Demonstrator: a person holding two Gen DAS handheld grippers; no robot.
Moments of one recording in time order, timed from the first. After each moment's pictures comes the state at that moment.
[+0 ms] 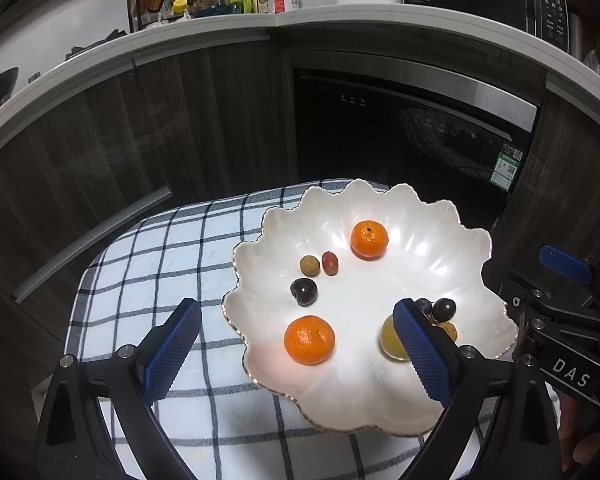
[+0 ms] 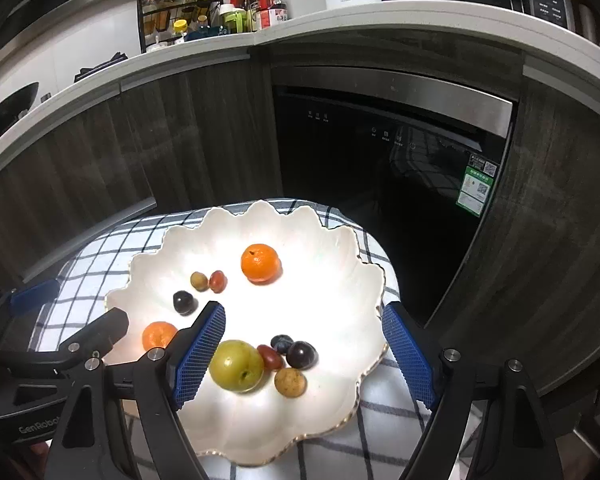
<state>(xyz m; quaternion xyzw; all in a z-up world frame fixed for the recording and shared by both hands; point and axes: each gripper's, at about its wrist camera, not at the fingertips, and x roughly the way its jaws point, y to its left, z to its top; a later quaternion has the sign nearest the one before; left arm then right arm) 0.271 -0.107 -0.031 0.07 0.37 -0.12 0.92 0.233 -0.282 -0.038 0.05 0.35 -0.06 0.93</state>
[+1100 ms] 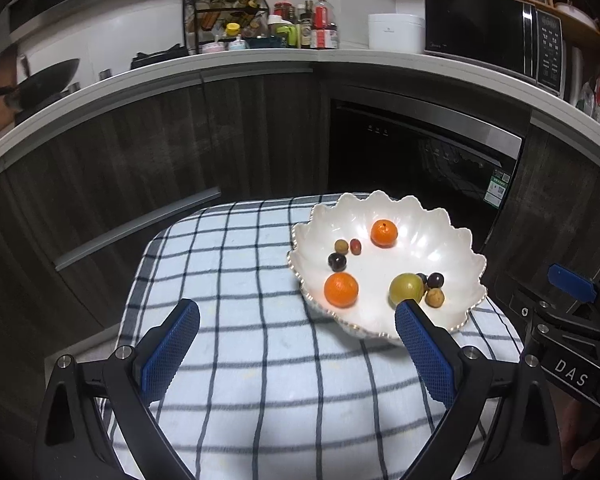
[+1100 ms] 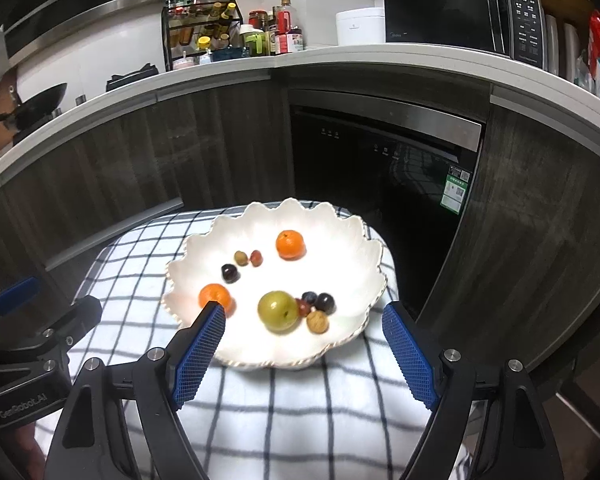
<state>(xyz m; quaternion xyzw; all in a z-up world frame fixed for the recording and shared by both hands) 0.158 -0.043 0.012 0.03 0.33 -0.07 0.94 0.135 -0.242 -0.001 0.04 0.33 -0.05 0.94</state>
